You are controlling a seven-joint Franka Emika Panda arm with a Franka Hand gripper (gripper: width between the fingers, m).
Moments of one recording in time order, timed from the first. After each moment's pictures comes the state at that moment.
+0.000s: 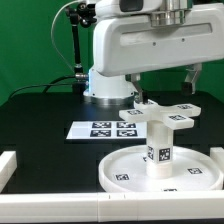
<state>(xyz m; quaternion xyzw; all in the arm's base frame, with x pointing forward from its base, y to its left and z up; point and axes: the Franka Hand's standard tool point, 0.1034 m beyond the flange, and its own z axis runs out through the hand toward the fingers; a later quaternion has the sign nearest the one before) 0.578 0.041 0.136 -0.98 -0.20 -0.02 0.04</state>
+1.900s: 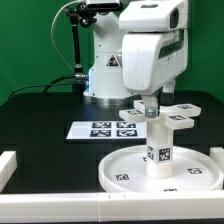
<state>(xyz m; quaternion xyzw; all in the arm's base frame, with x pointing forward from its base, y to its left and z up) 0.563 0.038 0.112 -0.86 -0.52 0.00 0.00</state>
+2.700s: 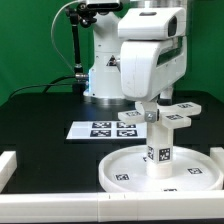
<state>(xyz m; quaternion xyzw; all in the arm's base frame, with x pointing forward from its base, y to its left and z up) 0.562 0.035 0.105 -0.86 -0.51 0.00 0.00</state>
